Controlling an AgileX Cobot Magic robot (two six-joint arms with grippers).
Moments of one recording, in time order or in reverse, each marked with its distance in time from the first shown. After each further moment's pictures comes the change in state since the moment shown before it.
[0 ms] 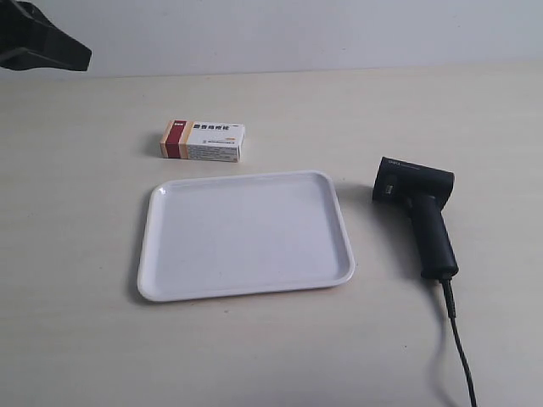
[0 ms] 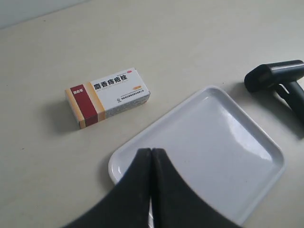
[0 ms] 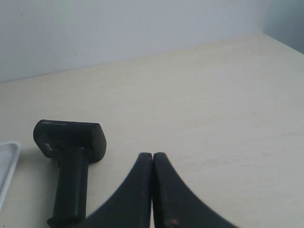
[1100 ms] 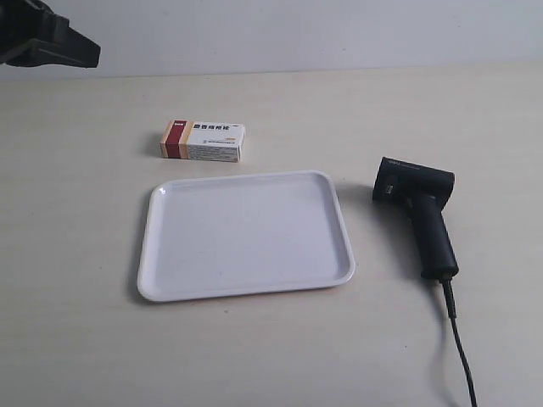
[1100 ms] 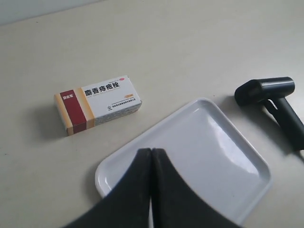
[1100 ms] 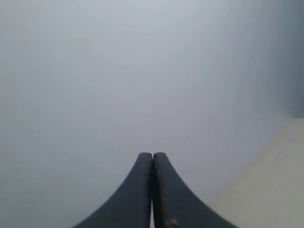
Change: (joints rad) left arm 0.000 0.027 0.000 -0.075 -0.011 0.002; right arm 0.000 0.000 -0.007 0.534 -0.579 0.066
